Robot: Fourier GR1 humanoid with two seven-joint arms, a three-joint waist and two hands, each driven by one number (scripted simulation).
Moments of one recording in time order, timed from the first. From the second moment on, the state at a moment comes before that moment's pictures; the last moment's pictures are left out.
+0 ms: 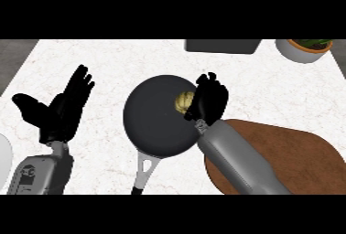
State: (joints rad) left arm -0.24 0.15 0.05 -1.56 0.09 0.07 0.25; right arm -0.72 -0.01 0.52 -1.02 1.09 -0.34 1.13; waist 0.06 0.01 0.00
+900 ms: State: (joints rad) left arm -0.17 0.18 0.10 -1.58 0.11 0.07 0.25; right arm -0.35 -0.01 0.58 -1.41 1.07 -0.94 1.02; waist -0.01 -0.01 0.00
